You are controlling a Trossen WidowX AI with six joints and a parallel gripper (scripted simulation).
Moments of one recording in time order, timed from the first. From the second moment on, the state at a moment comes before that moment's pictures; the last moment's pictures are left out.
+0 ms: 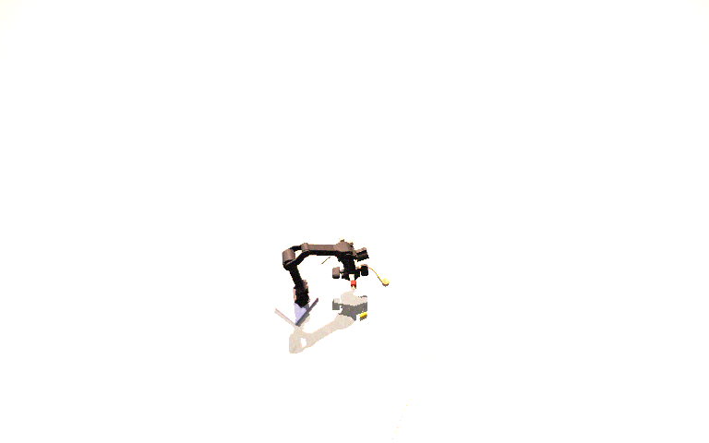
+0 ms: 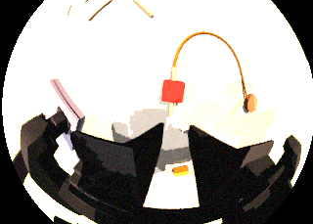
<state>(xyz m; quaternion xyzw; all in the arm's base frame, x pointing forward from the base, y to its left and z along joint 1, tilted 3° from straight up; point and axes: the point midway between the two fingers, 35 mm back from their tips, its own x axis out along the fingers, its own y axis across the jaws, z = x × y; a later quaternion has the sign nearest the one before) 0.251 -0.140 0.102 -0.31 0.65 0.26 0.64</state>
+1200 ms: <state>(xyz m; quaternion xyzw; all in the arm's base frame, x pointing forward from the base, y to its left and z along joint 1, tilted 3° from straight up) 0.252 -0.144 0.044 -0.31 0.65 0.26 0.64</state>
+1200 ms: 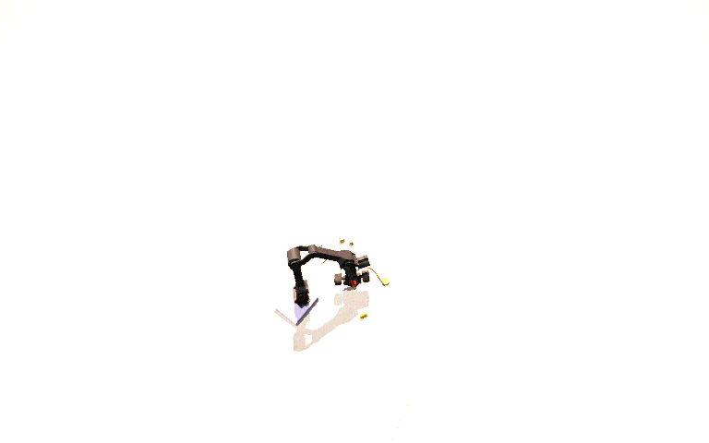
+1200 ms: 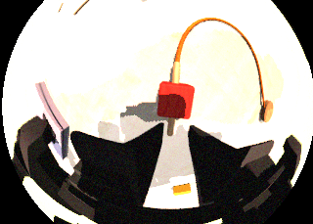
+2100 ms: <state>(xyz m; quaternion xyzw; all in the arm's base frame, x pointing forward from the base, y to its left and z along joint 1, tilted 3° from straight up) 0.249 -0.144 0.028 -0.31 0.65 0.26 0.64</state>
